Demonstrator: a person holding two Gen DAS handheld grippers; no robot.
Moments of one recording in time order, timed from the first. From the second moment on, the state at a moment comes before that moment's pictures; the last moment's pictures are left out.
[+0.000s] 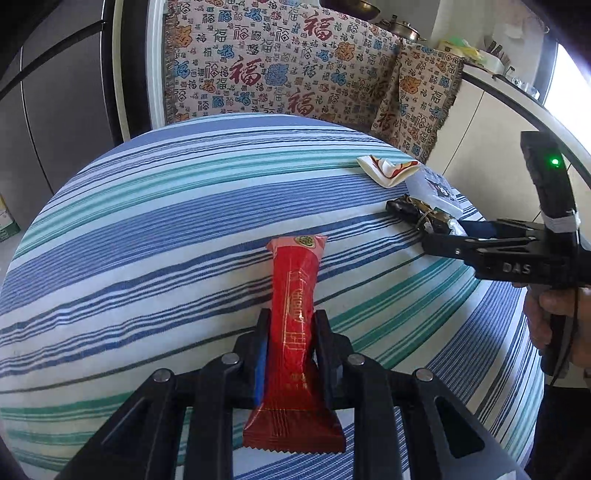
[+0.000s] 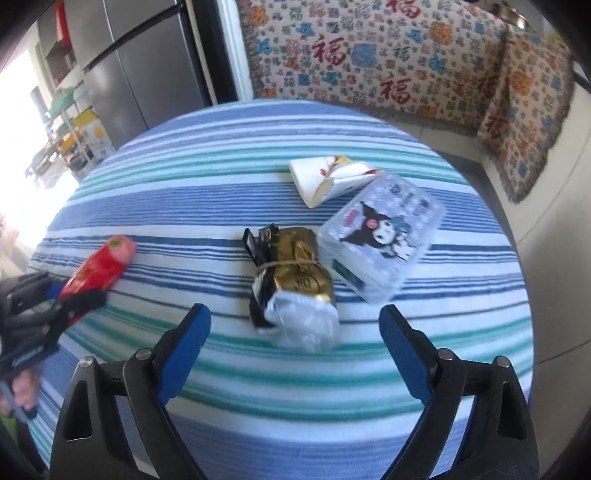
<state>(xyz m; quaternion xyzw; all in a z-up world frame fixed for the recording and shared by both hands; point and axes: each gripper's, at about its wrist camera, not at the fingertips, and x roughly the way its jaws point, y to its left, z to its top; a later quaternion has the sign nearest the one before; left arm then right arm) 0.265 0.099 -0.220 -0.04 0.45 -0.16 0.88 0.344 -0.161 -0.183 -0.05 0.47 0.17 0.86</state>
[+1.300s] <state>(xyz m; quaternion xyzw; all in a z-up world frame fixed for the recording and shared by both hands) 0.245 0.094 -0.223 0.01 0.44 -0.07 0.90 0.232 -0.144 -0.201 -0.04 0.45 0.13 0.88</state>
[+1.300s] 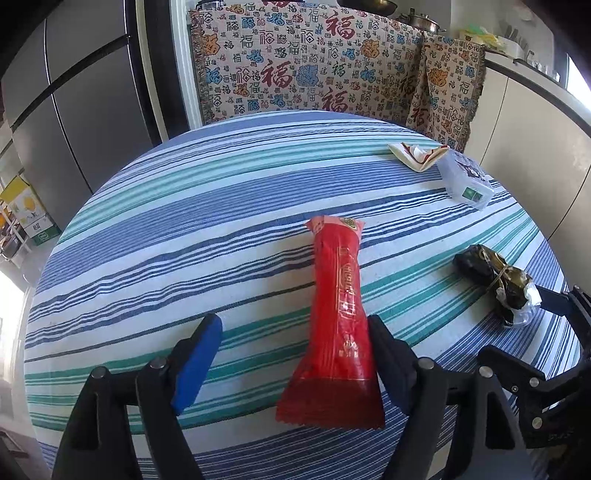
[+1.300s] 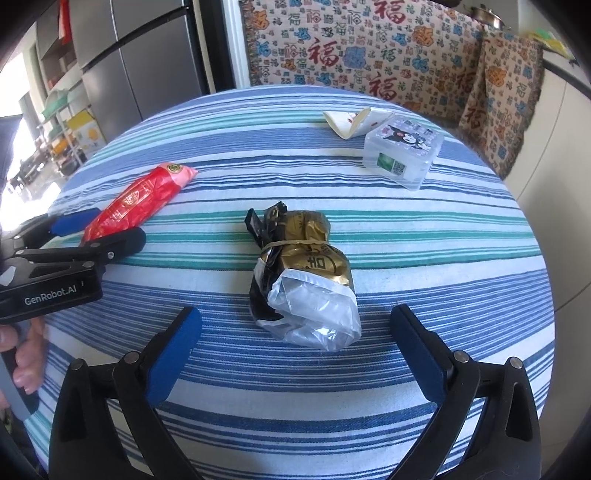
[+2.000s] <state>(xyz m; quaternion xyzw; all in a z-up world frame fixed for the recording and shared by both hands) 0.277 0.071 -0.199 0.05 0.49 -0.20 0.85 0.295 -0.127 -0.173 -0.06 0.58 0.21 0.79</state>
